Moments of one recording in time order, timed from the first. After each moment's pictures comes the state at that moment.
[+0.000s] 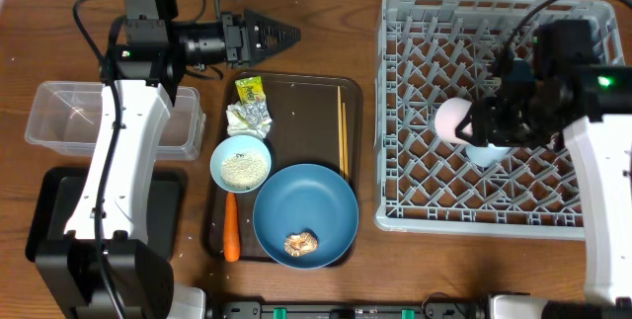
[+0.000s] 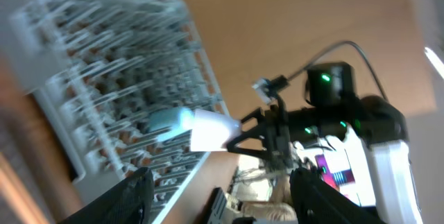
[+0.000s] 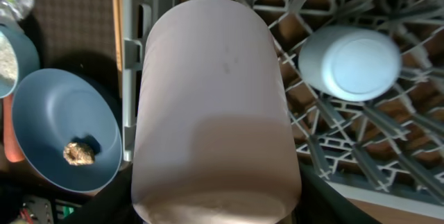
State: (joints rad) left arm -0.01 1.64 1.51 -0.54 1.29 -0.48; right arm 0.01 1.51 1.56 -1.42 -0.23 0.02
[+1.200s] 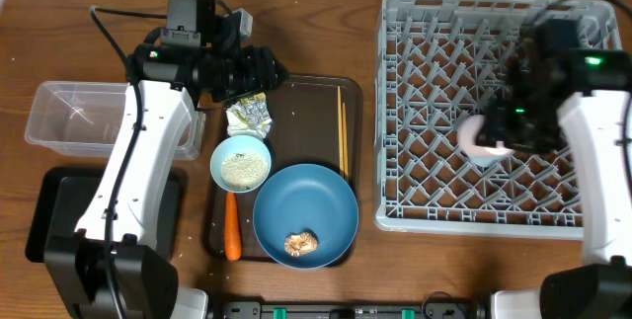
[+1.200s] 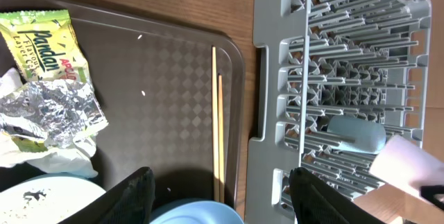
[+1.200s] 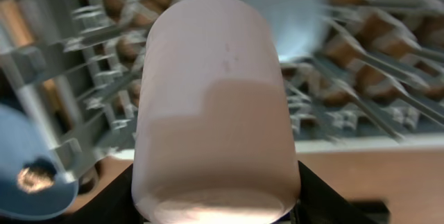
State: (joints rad) left arm -0.12 1.64 1.51 -0.92 0.51 -0.36; right arm -0.07 1.59 1.56 -1.49 -0.06 0.13
